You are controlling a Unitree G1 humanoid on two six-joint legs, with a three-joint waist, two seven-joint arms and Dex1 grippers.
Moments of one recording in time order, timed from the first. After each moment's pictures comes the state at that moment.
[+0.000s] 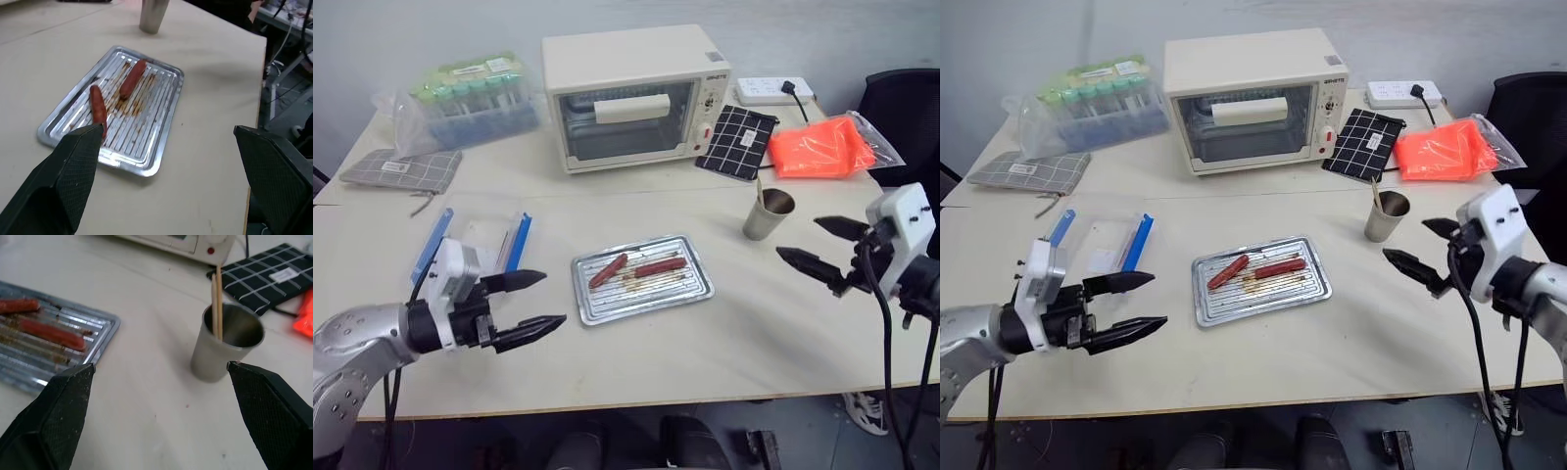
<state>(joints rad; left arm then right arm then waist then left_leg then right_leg) -0.06 0.86 0.35 -0.55 -0.92 0.77 -0.82 -0.25 -0.89 -0.44 -0.42 0.65 0.86 0.67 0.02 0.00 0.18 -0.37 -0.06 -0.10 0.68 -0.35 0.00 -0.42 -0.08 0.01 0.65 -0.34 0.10</state>
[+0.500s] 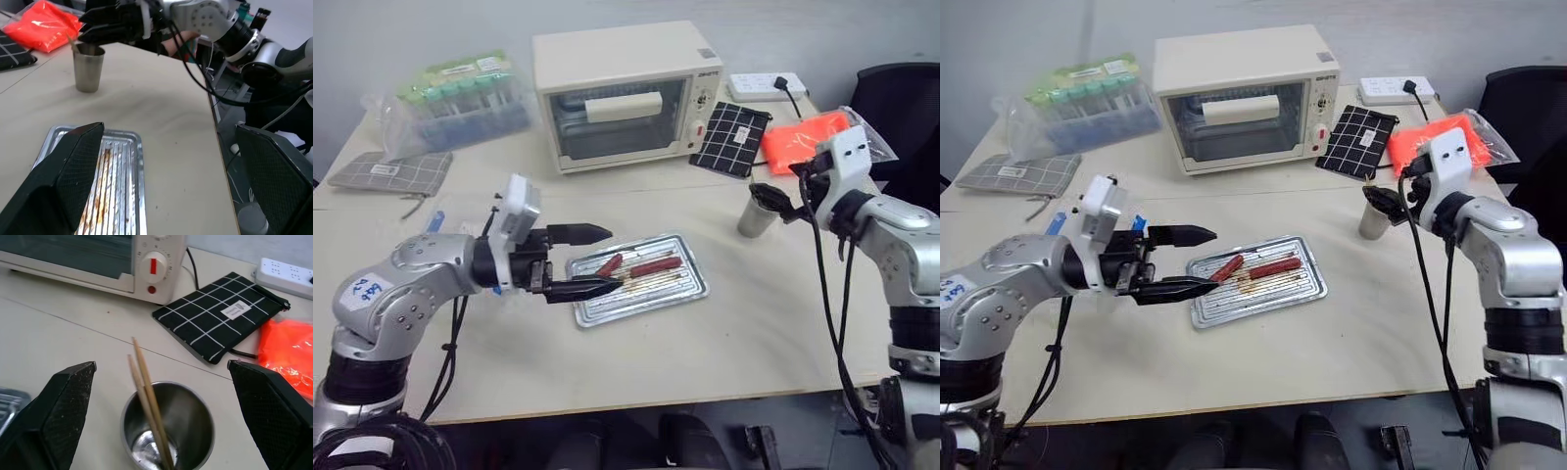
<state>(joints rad) -0.52 0.74 0.06 -0.40 -0.91 0.83 -0.87 -0.72 -0.70 -0.11 0.16 0.36 0.62 0.56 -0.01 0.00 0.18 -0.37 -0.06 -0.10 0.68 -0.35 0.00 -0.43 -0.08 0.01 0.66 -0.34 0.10</state>
